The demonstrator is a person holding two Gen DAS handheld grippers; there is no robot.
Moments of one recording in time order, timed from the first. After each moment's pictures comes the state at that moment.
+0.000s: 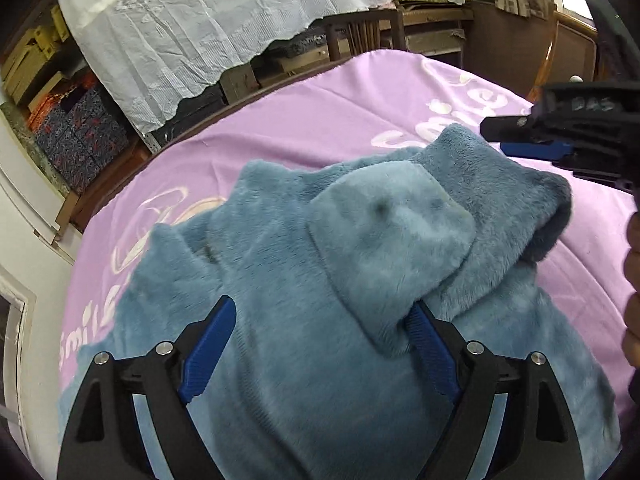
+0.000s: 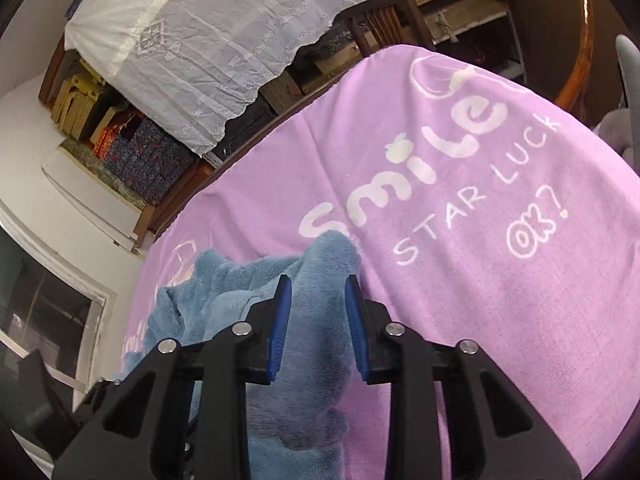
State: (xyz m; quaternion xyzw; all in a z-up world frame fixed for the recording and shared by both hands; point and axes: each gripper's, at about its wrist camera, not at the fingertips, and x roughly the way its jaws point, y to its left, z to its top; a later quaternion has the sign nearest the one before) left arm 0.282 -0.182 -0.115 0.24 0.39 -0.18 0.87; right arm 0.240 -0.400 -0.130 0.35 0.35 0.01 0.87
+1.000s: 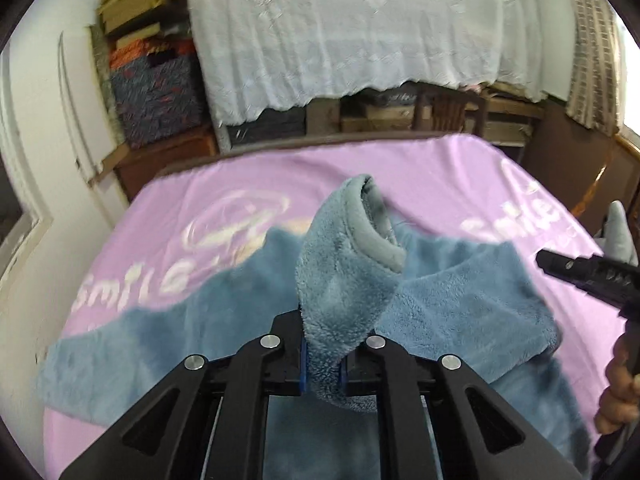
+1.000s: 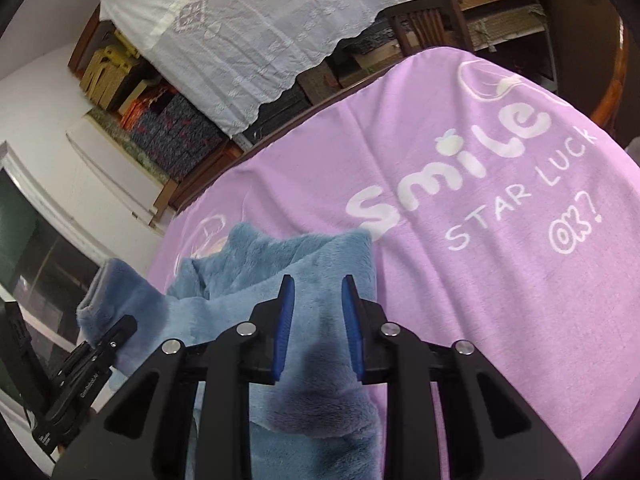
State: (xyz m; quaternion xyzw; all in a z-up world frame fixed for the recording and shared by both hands) left arm 0.286 -0.081 -0.071 0.08 0.35 -0.10 0.93; right arm 0.239 -0.359 -0.121 0.30 0.35 0.07 0.88
